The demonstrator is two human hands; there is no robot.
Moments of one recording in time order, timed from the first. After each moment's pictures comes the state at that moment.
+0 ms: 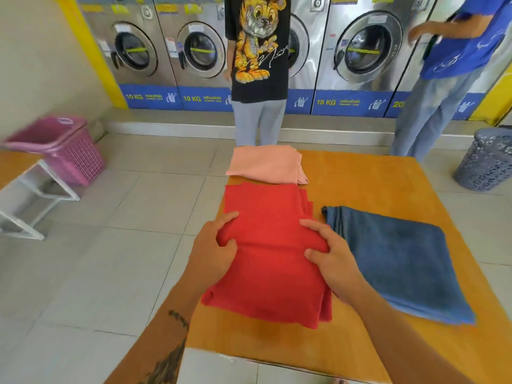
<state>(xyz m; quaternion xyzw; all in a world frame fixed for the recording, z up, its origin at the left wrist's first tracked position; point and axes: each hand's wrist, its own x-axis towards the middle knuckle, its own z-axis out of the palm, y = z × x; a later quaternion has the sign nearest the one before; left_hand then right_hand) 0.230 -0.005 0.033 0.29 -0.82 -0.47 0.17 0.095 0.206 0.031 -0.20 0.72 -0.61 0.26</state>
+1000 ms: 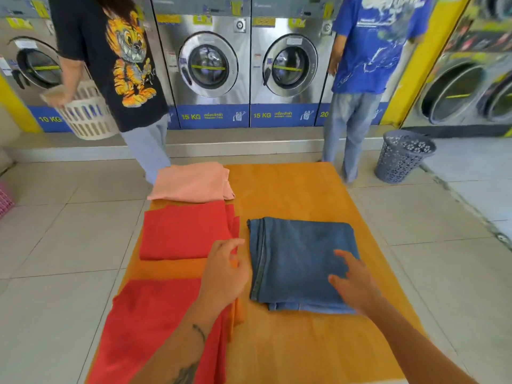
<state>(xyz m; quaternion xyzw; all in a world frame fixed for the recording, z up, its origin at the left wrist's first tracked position) 0.105 0.127 0.000 0.21 -0.87 -0.43 0.15 -0.002 0.394 -0.018 -0.04 0.91 -0.38 0.15</state>
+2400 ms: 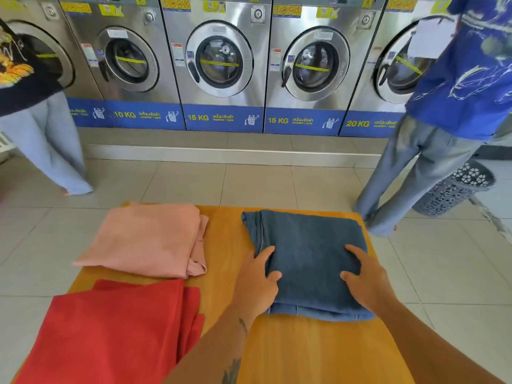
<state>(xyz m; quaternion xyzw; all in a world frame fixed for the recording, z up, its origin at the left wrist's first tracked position) -0.211 0.111 -0.068 0.26 -0.82 -0.50 0.04 -0.334 0.324 -0.057 -0.07 0.93 -0.33 0.15</state>
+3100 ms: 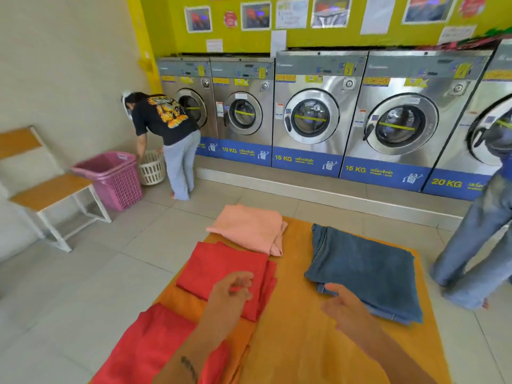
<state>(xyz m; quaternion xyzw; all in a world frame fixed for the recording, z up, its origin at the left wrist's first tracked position) 0.059 0.112 0.031 0.38 -0.68 -0.58 0.24 -0.135 0.292 0.032 -0.19 0.80 -0.43 0.37</state>
